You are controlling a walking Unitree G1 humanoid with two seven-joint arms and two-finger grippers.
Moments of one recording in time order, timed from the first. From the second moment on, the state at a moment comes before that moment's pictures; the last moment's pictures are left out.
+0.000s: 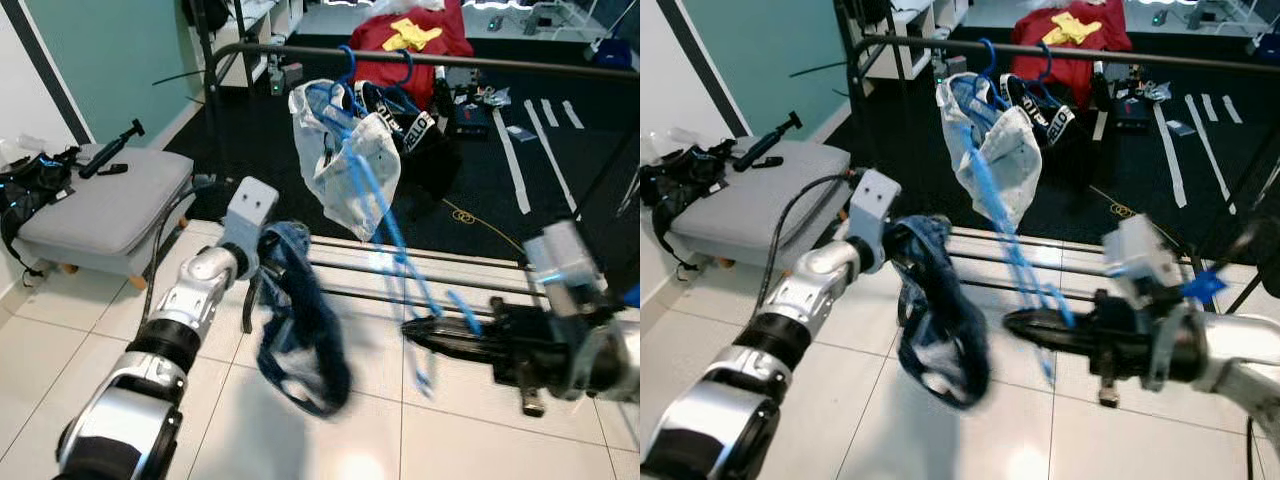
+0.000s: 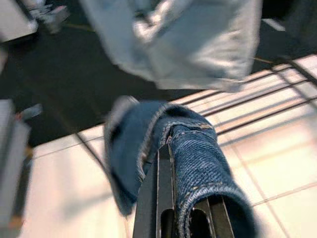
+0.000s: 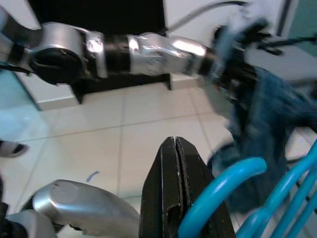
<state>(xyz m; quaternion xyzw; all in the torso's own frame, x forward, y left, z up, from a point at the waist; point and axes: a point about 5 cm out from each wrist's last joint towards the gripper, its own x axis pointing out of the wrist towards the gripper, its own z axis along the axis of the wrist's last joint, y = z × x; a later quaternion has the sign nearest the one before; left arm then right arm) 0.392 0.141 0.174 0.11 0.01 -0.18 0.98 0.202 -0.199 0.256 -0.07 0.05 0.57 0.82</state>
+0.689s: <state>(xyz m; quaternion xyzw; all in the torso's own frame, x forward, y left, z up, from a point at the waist) 0.390 0.167 0.176 0.05 -0.01 -0.11 0.99 0.259 -0.224 0.217 0.00 -0.02 0.25 0.97</state>
